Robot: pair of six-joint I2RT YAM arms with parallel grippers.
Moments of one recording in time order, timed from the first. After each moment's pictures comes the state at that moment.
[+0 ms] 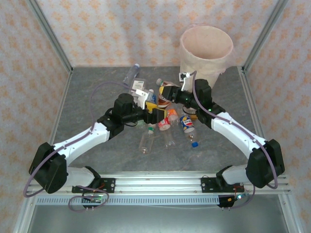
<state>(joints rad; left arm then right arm) -0.58 1.31 0.87 0.10 0.43 -0.43 0.50 1.35 1.02 0.10 -0.41 0.68</state>
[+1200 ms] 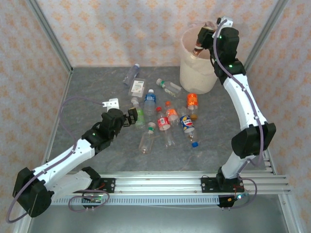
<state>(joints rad) -0.58 0.98 0.66 -0.22 -0.46 -0.55 0.19 1.73 1.90 -0.21 0.04 0.30</state>
